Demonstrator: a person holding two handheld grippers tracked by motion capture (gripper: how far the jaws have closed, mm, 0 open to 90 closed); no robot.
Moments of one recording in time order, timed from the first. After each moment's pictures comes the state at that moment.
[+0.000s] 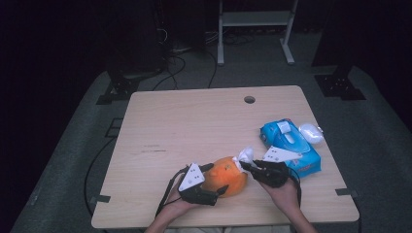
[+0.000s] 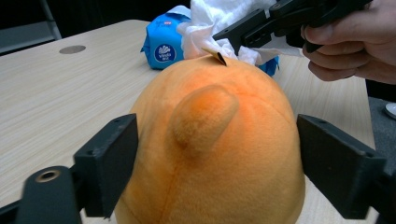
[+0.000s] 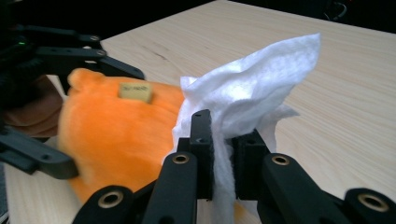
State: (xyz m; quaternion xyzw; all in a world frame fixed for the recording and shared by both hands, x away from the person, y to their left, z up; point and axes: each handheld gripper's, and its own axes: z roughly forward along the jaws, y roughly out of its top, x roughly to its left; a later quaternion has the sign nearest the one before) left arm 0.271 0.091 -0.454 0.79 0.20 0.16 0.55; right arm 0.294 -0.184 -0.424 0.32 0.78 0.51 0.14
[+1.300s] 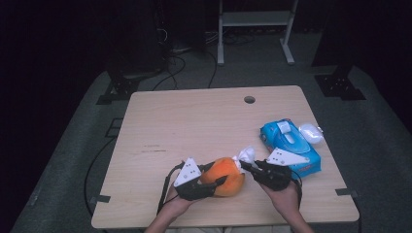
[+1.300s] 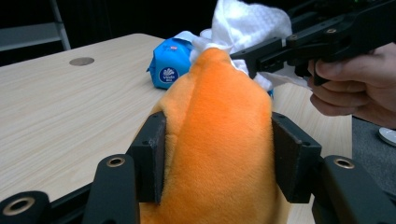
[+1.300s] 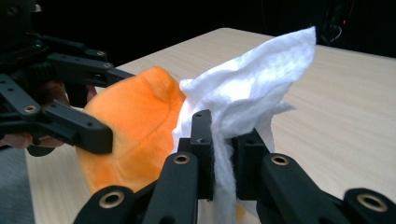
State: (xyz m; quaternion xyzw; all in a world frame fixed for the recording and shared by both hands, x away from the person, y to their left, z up) left arm 0.267 0.093 -0.423 0.77 0.24 0.15 0.57; right arm 0.278 -0.183 -0.411 0.32 0.75 0.56 0.15
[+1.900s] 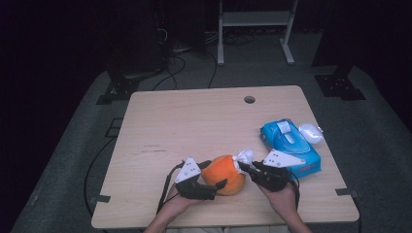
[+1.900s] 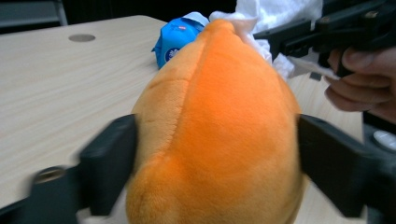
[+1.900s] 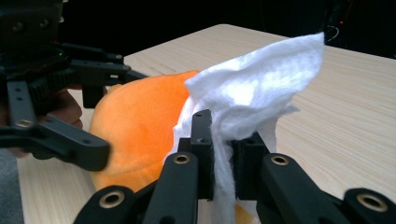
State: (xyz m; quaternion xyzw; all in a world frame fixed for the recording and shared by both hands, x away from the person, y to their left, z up) left arm 0.275 0.094 -0.440 0.77 0.26 0.14 0.56; right arm 0.277 -0.176 -0.416 0.31 0.76 0.55 0.16
